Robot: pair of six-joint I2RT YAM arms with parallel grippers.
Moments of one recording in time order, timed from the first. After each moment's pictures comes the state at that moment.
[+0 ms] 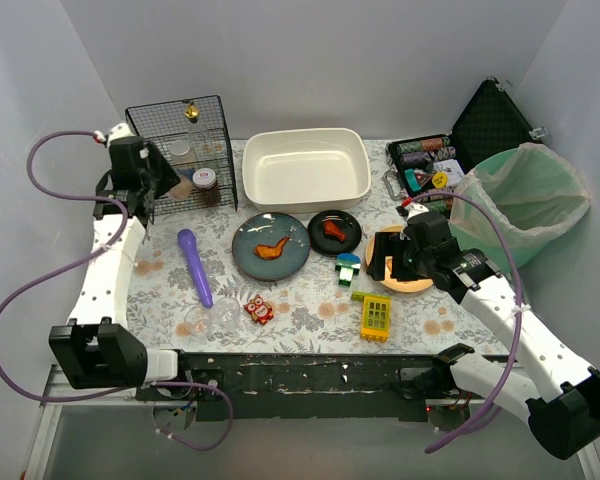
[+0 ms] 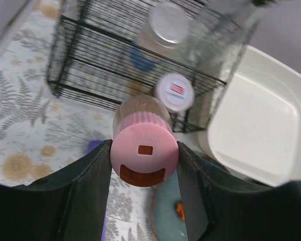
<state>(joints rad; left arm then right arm) -0.04 1.30 1.33 -0.53 -0.19 -0.47 0.52 0.96 0.85 -0.72 -0.04 0.41</state>
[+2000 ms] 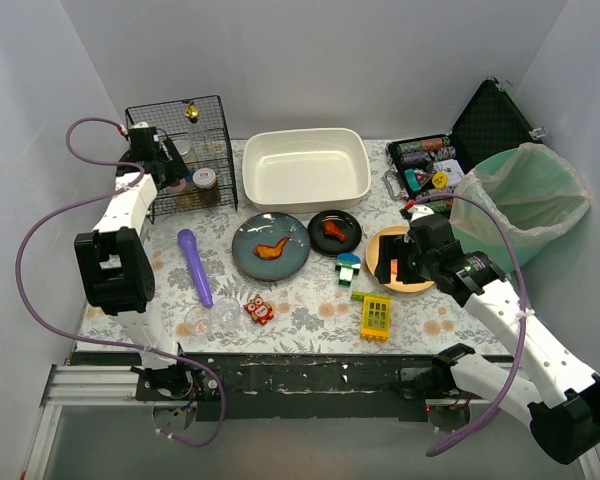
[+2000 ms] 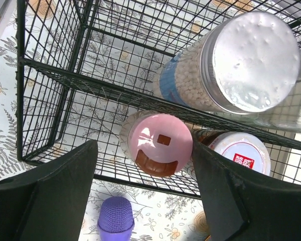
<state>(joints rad) 0.10 1.82 1.51 -0.40 -0.15 -0.36 0.52 0.93 0.85 -0.77 0.04 0.36</state>
